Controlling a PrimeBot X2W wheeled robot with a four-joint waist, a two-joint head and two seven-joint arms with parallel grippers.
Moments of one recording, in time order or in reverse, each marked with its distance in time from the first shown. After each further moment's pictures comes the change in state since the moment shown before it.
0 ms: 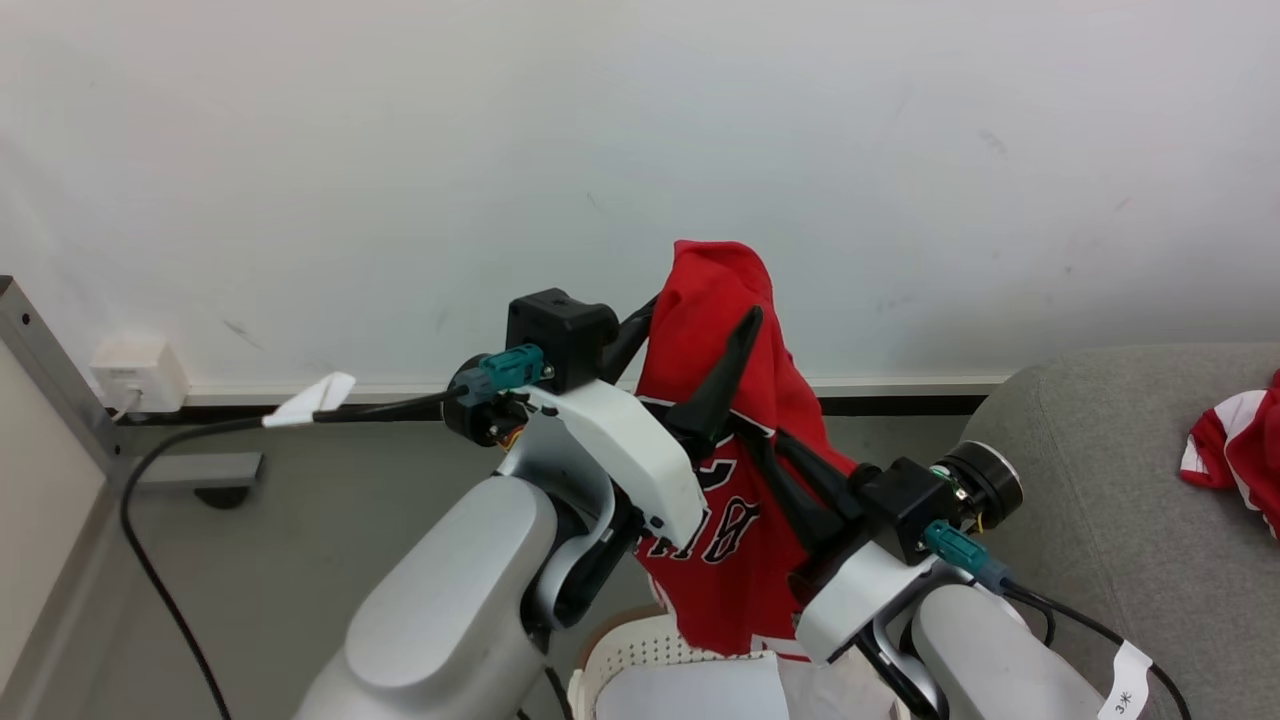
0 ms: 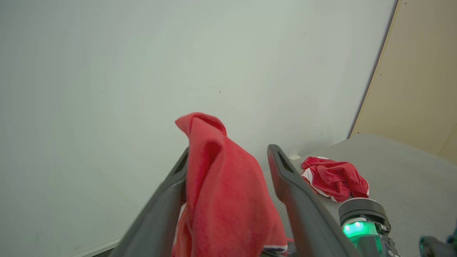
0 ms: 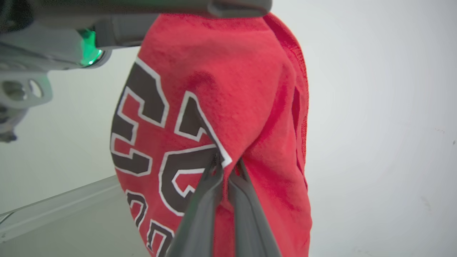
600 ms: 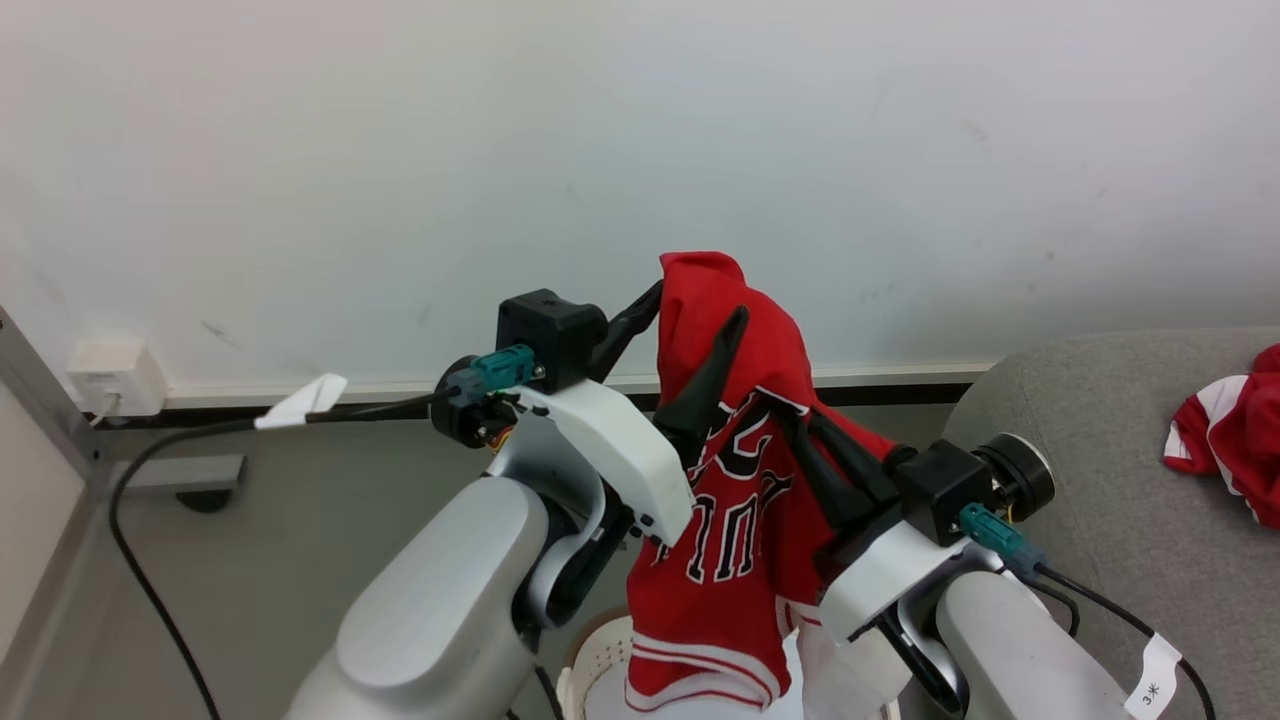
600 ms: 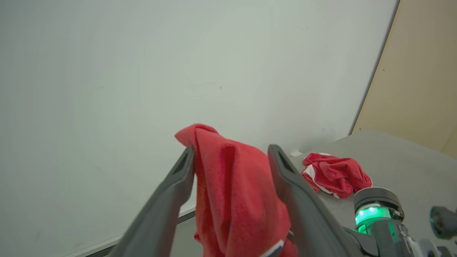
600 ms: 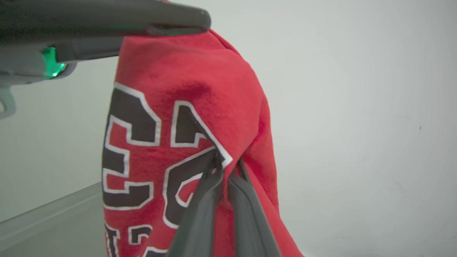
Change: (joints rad) left arm 0.000 0.016 -0.004 0.002 0.000 0.015 -0.002; right arm 0.007 0.000 -0.070 0.002 -0.004 0.000 0.000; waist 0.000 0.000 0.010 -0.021
